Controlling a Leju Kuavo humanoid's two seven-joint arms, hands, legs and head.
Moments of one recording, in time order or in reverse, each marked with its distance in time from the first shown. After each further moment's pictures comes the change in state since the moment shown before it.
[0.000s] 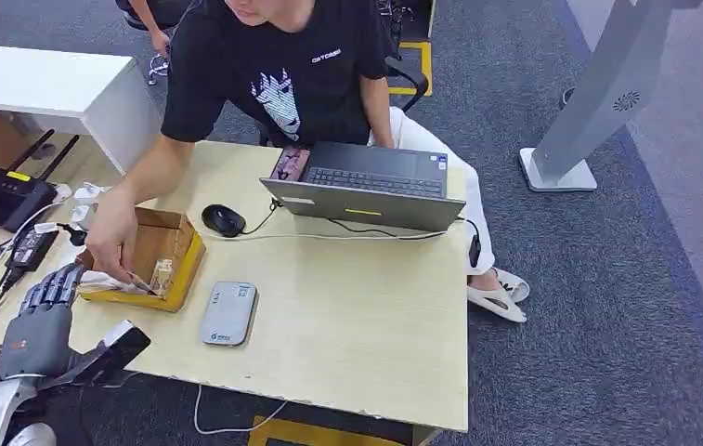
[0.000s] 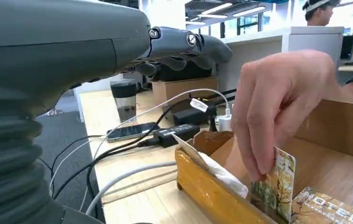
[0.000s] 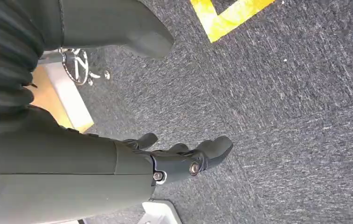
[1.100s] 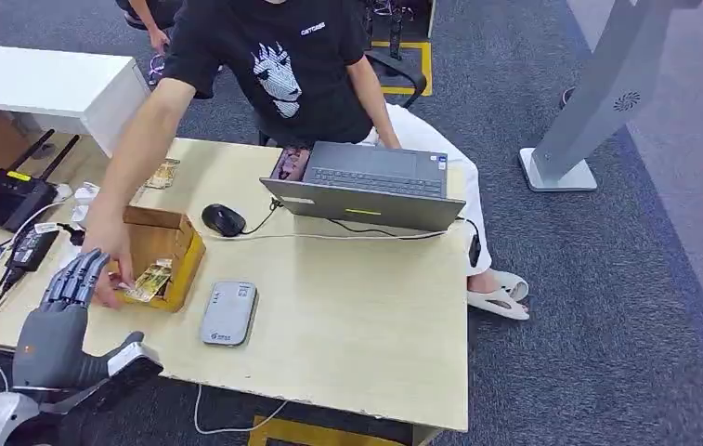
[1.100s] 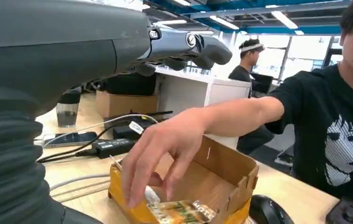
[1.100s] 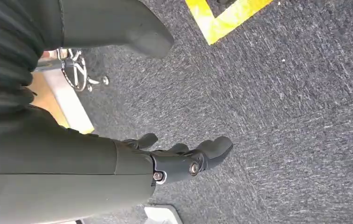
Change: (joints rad) left arm 0.091 -0.021 -0.099 -0.242 0.121 0.019 -0.095; right arm 0.000 0.000 0.000 0.000 -0.037 -0.006 -0.011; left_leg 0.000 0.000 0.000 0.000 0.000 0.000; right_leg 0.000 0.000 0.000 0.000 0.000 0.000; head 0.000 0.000
